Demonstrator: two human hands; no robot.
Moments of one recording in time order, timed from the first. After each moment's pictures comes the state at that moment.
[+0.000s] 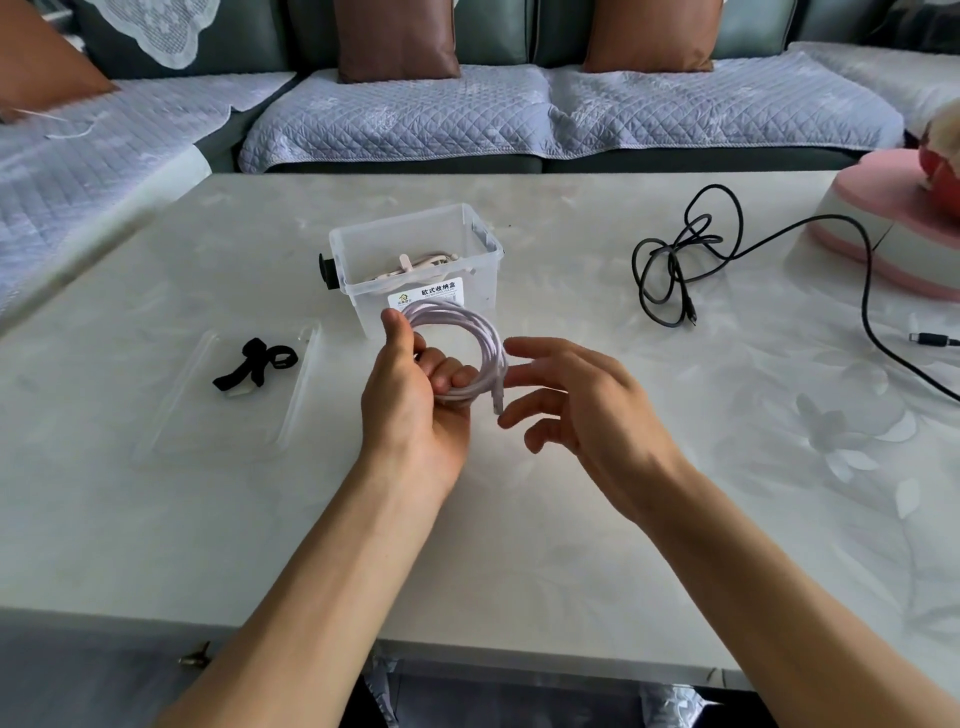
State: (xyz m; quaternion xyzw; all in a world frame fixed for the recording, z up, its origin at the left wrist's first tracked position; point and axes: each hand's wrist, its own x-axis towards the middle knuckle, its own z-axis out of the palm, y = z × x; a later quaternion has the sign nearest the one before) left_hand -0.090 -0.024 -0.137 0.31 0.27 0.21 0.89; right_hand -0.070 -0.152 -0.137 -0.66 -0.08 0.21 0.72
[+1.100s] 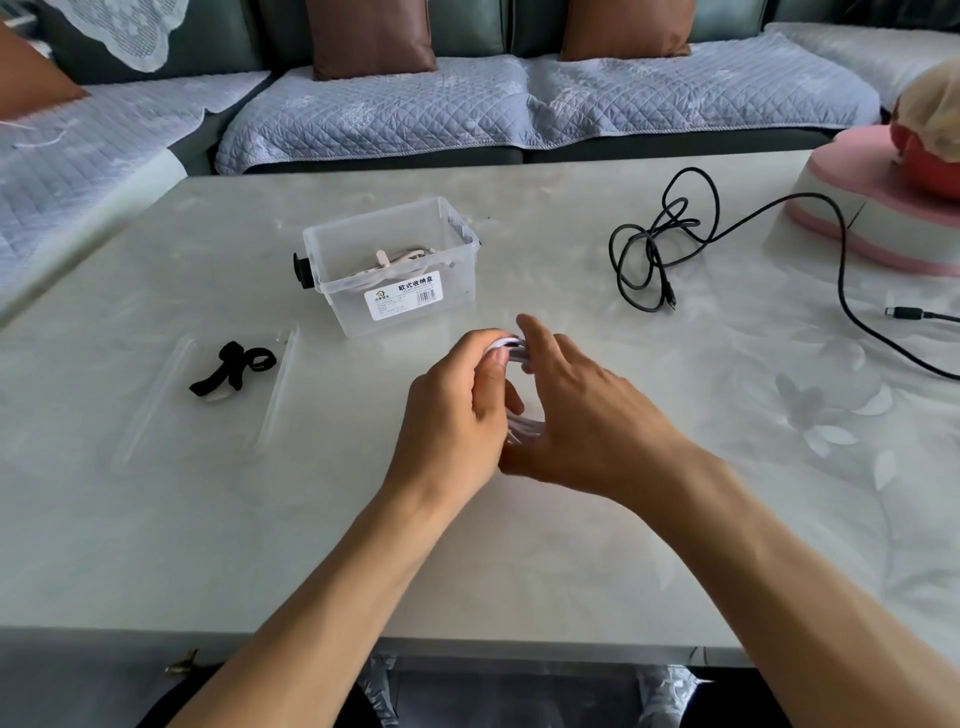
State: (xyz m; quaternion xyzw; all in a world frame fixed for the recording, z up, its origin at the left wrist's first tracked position) left_hand -0.106 -0.043 -0.161 0.86 0.06 0.21 0.47; right_hand -0.063 -0.173 -0.147 -0.93 -0.31 0.04 0.20
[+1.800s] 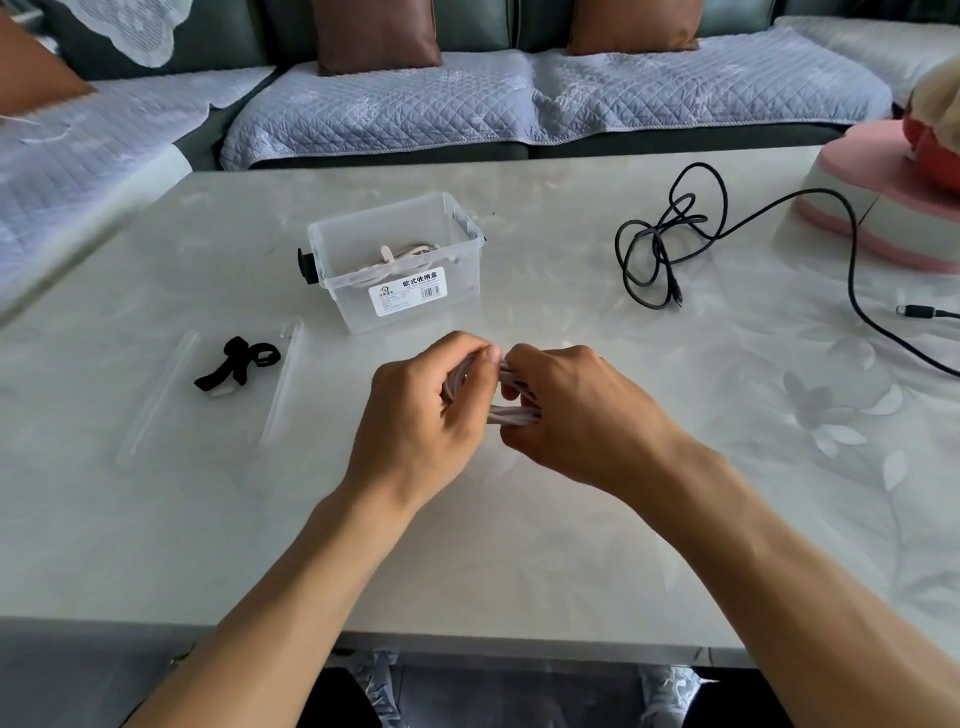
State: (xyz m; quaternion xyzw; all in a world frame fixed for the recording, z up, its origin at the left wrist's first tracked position) left_hand -0.115 -0.020 -0.157 0.87 -0.02 0.28 0.40; right_hand -0.058 -0.165 -0.148 -0.89 -0.37 -0.02 0.25
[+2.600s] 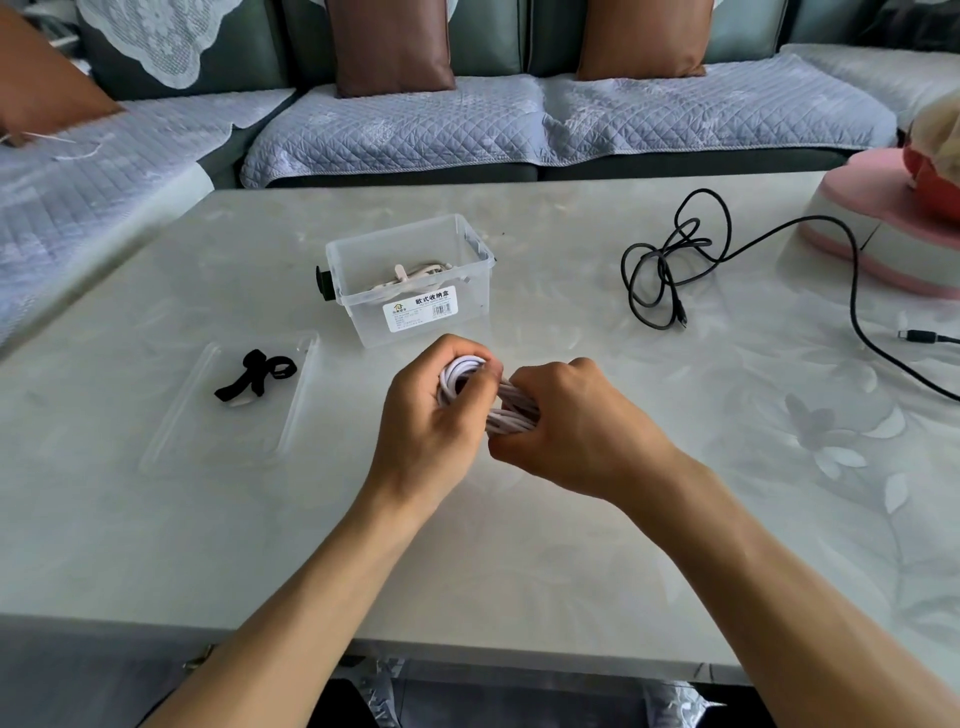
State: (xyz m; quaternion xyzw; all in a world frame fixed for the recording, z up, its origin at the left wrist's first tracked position) left_hand -0.114 -0.028 -0.149 0.80 0.06 0.25 0.55; right_hand -0.062 -0.158 -0.137 -0.91 -0.32 0.03 0.27
